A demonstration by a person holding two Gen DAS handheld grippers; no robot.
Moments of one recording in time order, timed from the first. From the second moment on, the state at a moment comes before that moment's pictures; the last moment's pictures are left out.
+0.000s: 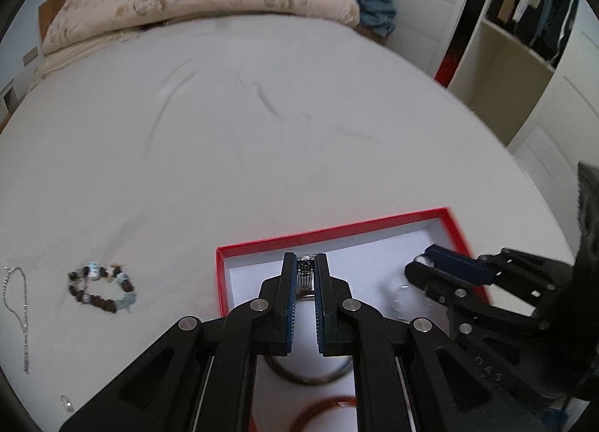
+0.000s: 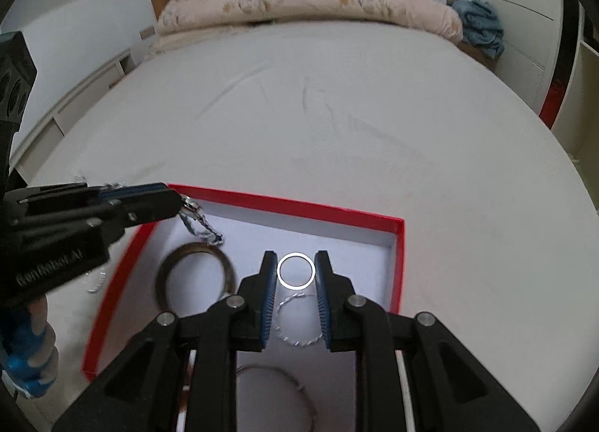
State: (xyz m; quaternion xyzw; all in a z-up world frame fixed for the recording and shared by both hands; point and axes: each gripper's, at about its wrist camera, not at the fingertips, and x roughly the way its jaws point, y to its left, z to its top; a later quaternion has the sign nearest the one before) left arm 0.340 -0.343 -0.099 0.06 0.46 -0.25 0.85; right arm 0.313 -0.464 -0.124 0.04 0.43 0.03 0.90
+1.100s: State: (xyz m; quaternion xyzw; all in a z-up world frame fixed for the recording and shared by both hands) left arm 0.239 -0.263 -0.027 0.07 0.41 -0.20 0.89; right arm 0.217 -0.463 -0.053 0.05 0.42 -0.01 0.91
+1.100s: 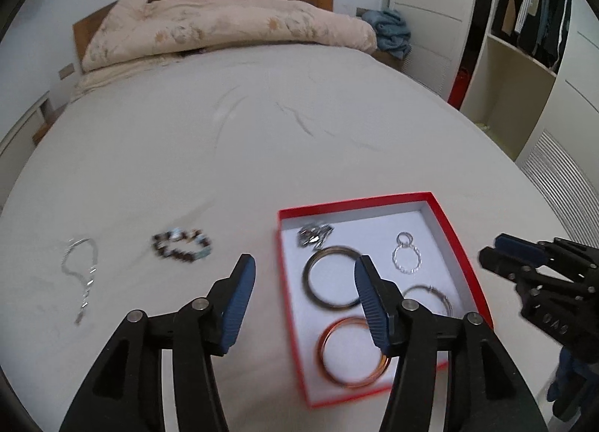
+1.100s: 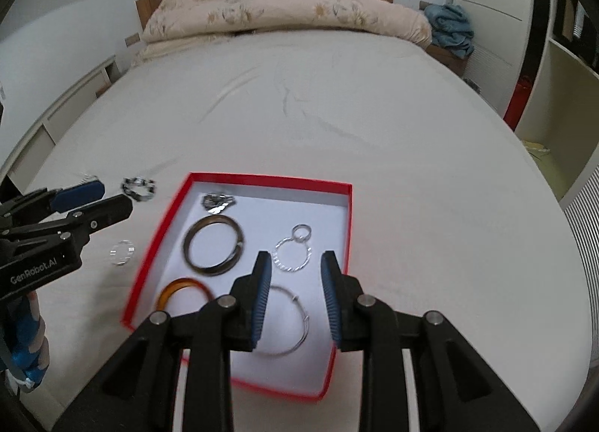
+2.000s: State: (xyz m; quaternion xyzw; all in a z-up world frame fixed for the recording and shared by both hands) left arm 0.030 -0.053 0.045 0.03 0.35 -0.06 0.93; right arm 0.020 -0.288 0.045 -0.01 0.33 0.01 0.94
